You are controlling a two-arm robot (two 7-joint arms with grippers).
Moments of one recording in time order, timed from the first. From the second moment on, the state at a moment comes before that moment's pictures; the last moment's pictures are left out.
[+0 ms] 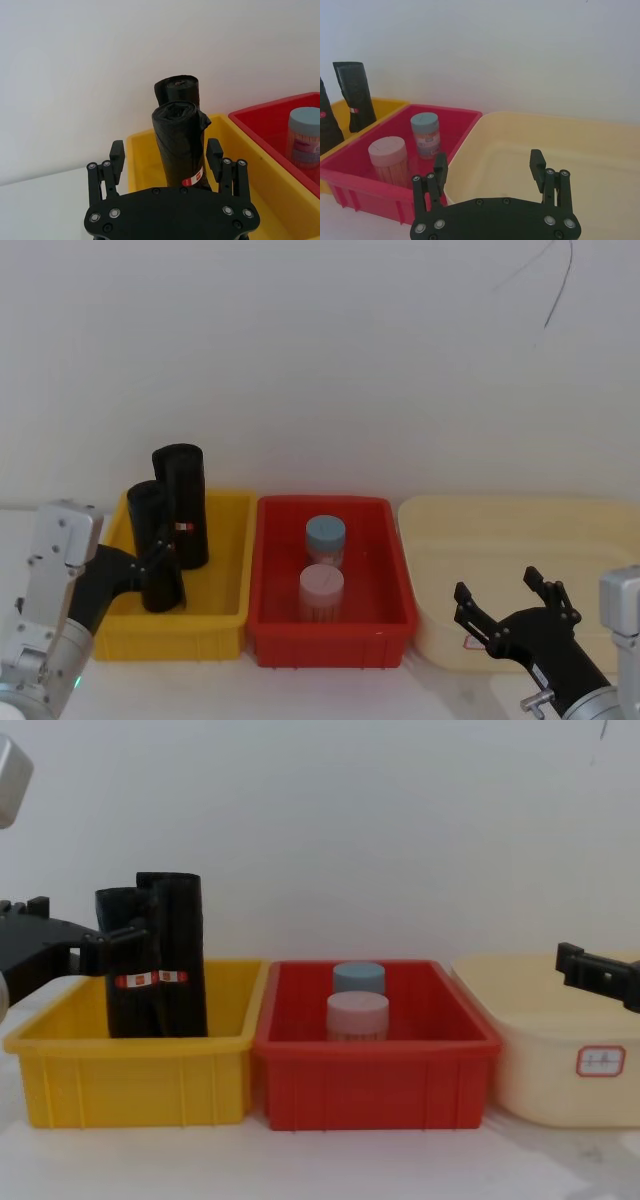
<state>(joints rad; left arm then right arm) -0.19 0.32 0.29 -1.60 -0.15 0.01 0.11 -0.01 0.34 -0.23 -1.77 0.29 0.03 0.07</state>
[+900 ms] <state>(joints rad) -0.30 0.25 0.27 -1.39 -0.21 -0.07 0.00 -0.01 0.34 -0.23 -1.77 0.29 0.03 0.07</state>
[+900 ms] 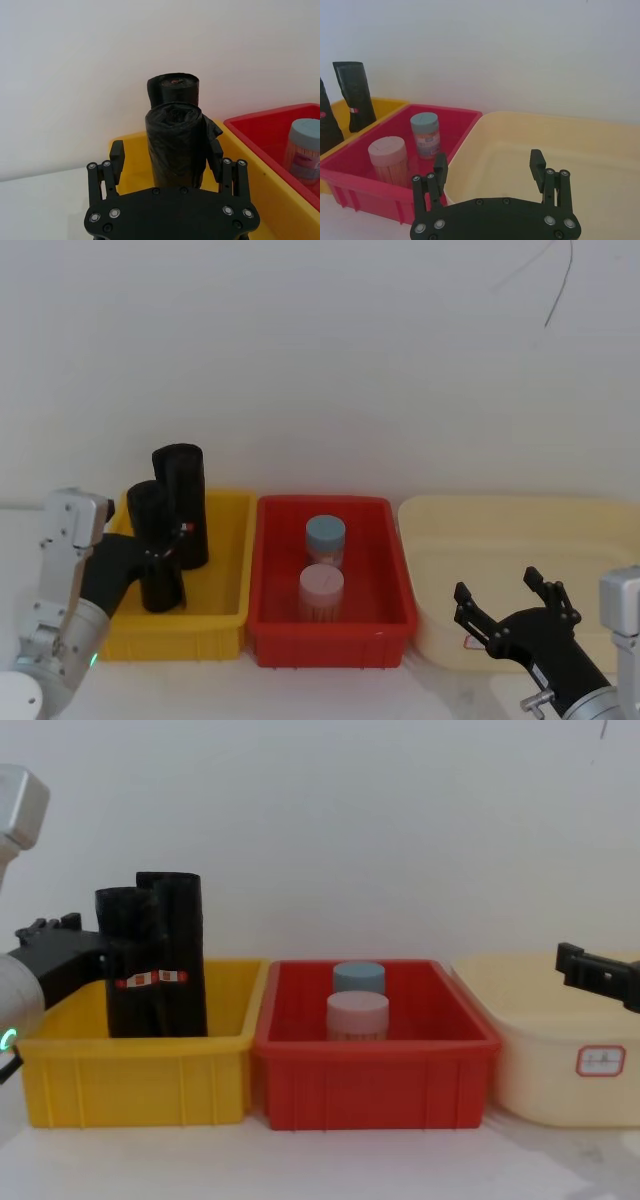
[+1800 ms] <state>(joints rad) -0.35 0.21 0.27 -1.34 -0.24 -0.10 -0.08 -0.01 0.34 -0.23 -1.77 0.29 0.03 0.07</state>
